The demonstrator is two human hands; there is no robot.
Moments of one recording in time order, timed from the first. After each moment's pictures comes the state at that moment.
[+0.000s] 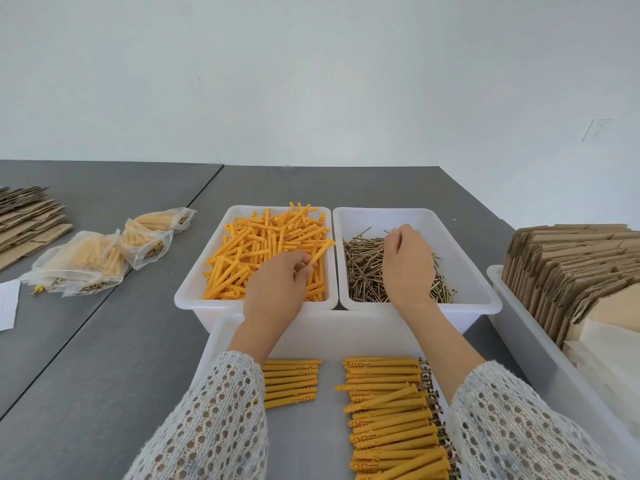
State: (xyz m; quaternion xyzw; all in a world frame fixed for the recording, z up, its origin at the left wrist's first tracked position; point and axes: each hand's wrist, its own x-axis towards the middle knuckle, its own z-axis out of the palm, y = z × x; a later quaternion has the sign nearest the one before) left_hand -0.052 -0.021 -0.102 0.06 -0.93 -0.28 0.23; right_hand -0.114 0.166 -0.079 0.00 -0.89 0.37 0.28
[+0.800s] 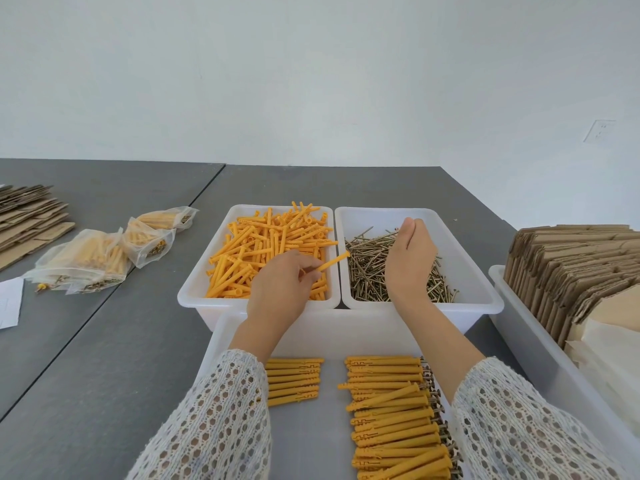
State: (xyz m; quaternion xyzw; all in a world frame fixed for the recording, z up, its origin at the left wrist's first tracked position) left_hand -0.054 -0.020 -0.102 0.02 -0.93 -0.28 0.23; right_hand -0.114 0.157 -0.075 0.01 -0.79 0.52 0.33
